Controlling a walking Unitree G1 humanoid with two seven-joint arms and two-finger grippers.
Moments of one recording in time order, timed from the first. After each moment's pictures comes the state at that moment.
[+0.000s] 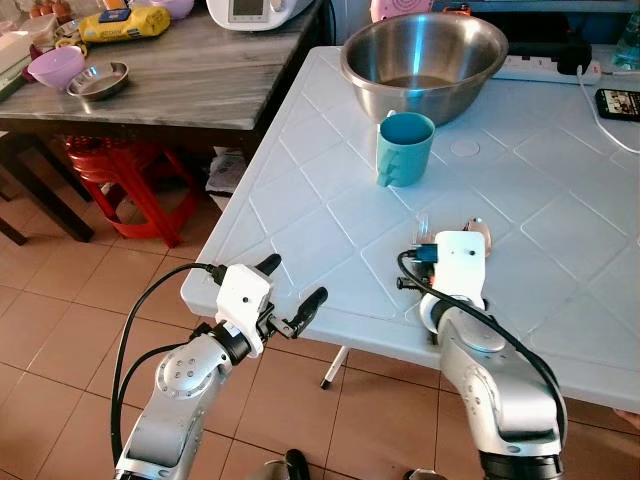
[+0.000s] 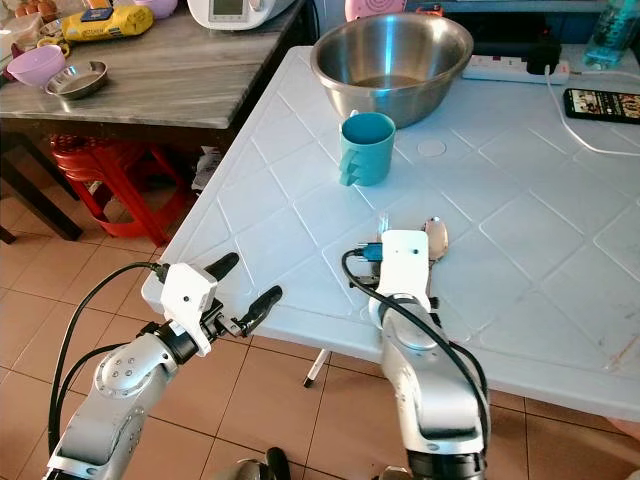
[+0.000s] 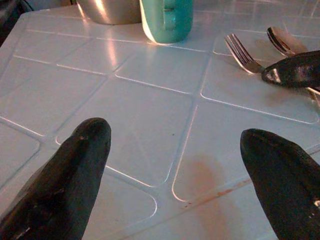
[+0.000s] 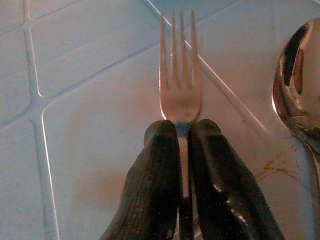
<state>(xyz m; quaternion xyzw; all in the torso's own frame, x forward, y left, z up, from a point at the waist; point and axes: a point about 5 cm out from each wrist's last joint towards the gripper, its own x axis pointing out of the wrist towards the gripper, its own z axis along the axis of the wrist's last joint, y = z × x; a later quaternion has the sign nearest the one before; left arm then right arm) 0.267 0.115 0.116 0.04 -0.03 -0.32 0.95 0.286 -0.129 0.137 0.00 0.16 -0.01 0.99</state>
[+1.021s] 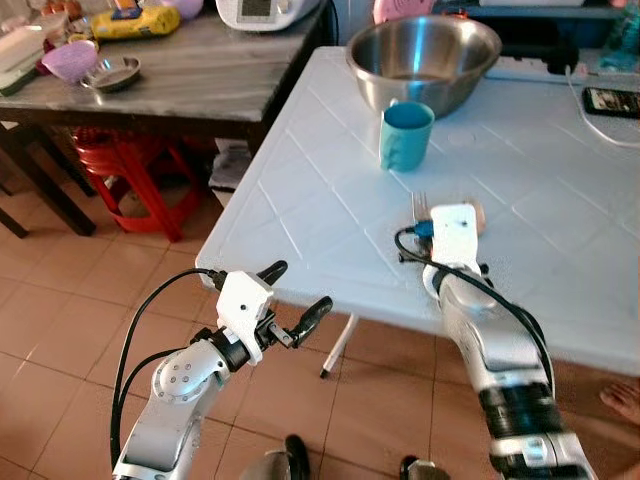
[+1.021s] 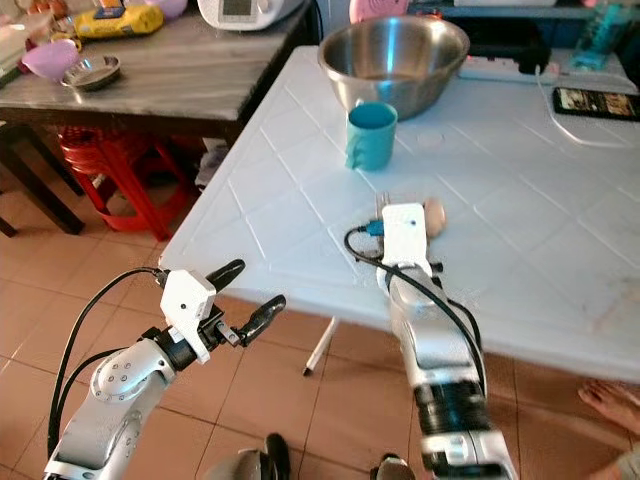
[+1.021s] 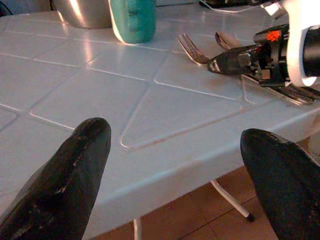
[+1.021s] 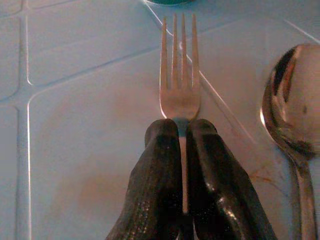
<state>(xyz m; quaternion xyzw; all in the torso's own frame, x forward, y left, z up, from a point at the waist) 0.261 0.114 0.113 0.02 -0.03 -0.36 0.93 0.343 -0.143 0.140 -0.06 0.11 0.00 0.99</state>
